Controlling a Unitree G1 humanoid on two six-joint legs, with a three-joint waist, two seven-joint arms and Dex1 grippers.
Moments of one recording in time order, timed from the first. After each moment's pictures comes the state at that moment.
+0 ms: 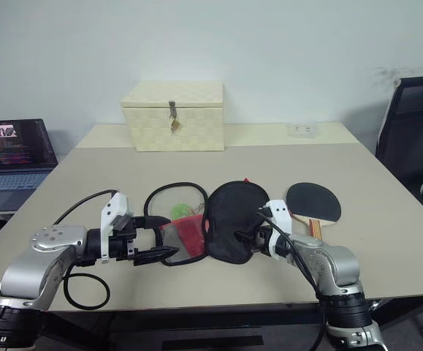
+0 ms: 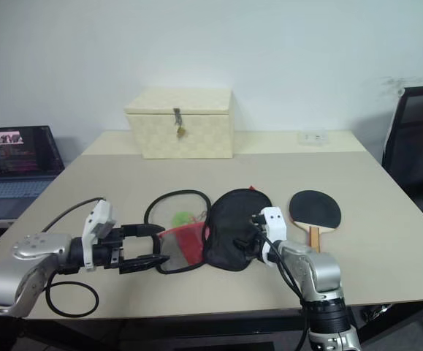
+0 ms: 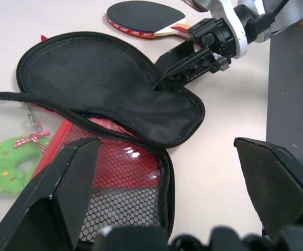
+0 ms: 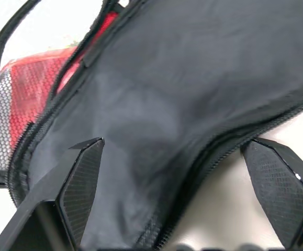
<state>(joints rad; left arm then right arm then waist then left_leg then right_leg) -0.29 0.87 0.14 -0.07 -0.54 0.45 -1.21 -0.53 -0.04 -0.01 -0.11 0.30 1.12 0.29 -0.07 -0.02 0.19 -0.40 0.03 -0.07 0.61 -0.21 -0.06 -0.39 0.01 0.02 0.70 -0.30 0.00</state>
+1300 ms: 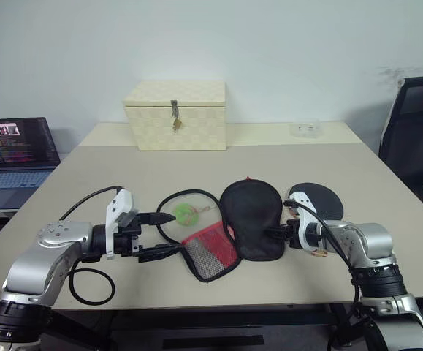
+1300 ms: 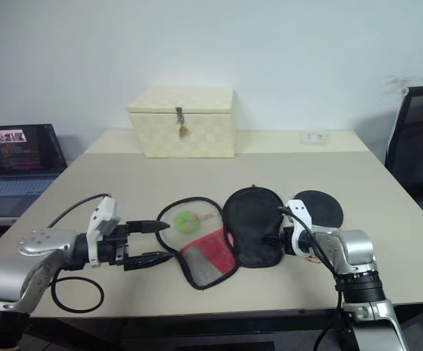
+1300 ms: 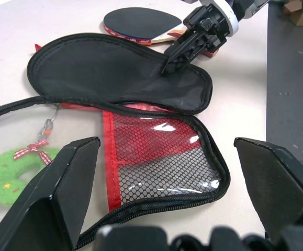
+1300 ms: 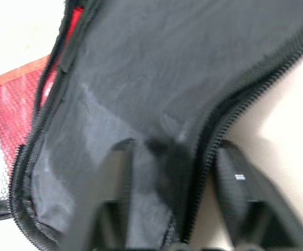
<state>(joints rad) -0.33 0.86 0.11 -0.08 -0.54 0.45 -1.22 -0.66 -0.37 -0.05 0.04 0.42 1.23 0.48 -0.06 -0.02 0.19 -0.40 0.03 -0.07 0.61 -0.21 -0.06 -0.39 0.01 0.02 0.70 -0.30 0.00</state>
